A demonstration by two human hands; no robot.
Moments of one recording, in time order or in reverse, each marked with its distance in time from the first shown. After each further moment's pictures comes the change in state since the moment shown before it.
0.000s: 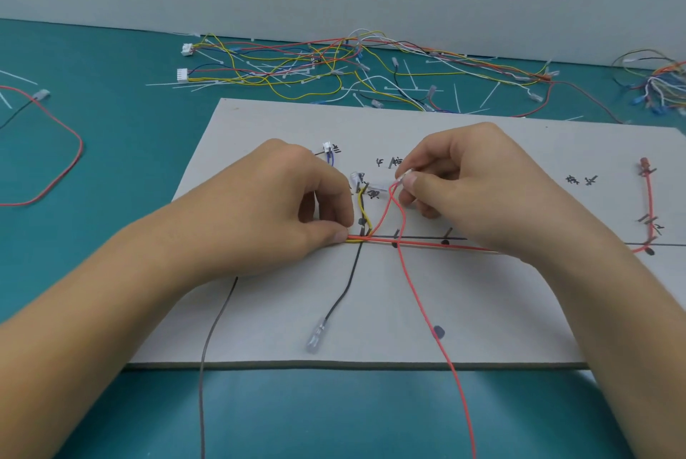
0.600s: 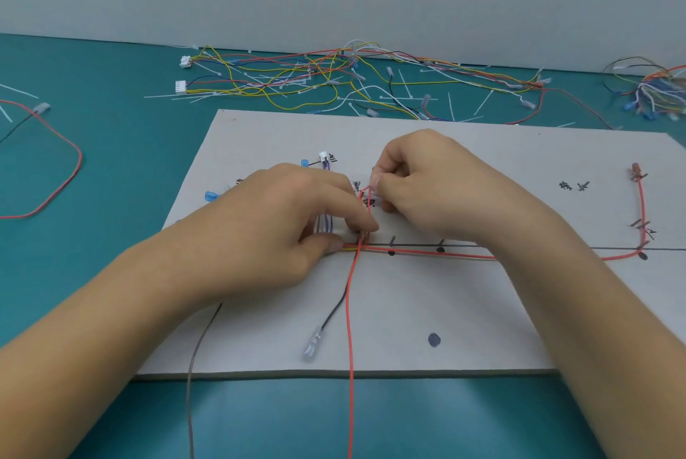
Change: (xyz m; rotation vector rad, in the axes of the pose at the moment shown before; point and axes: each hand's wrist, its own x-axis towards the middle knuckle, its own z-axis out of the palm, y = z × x) left_hand 0.000 0.009 0.004 0.107 -0.051 0.140; right_hand 0.024 -0.017 0.014 -0.258 -0.083 -0.002
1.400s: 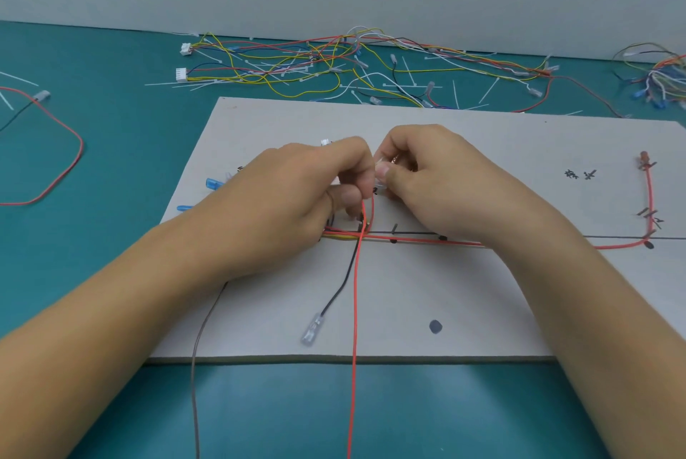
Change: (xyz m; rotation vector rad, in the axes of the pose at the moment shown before) left_hand 0.008 0.003 0.007 -0.051 0.096 -0.058; right_hand -0.006 0.011 0.007 0.094 0.030 -0.058
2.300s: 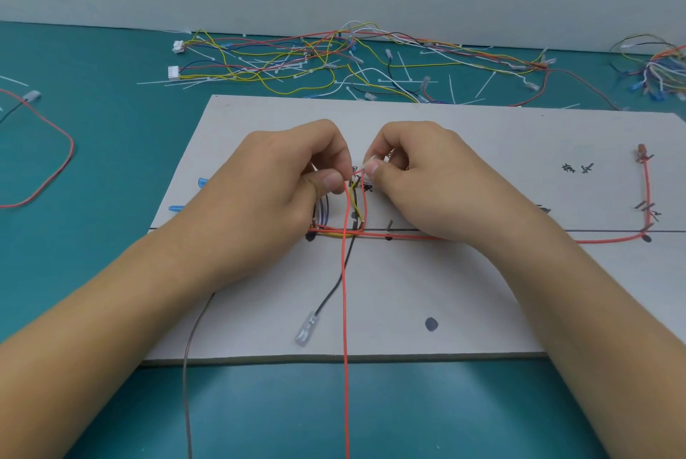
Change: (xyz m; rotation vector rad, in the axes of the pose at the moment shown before) left_hand -0.004 0.004 0.001 -0.094 0.202 -0.146; right_hand -0.001 0.002 0.007 -0.006 0.075 -0.008
